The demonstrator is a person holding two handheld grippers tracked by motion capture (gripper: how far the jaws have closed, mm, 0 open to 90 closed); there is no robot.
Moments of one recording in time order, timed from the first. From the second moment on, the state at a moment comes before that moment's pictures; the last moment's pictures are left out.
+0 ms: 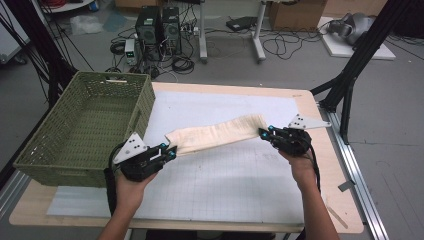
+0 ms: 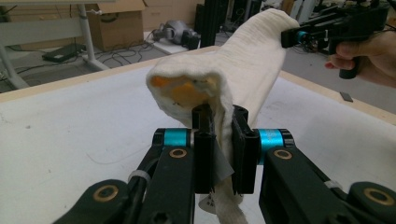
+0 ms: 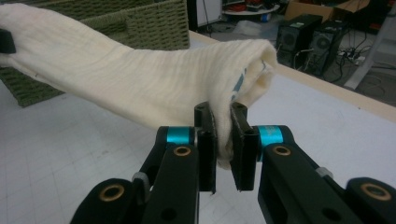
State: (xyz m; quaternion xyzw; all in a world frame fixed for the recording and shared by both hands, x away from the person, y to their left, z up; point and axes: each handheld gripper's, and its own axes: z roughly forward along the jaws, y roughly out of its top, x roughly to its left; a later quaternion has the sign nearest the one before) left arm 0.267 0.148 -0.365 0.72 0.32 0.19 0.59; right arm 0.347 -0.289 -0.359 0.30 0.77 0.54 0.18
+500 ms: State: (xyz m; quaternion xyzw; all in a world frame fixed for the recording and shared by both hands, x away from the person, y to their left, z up) left arm 0.257 0.165 -0.348 0.69 0.32 0.21 0.61; right arm 0.379 -0.259 -0.323 0.28 0.77 0.55 0.18
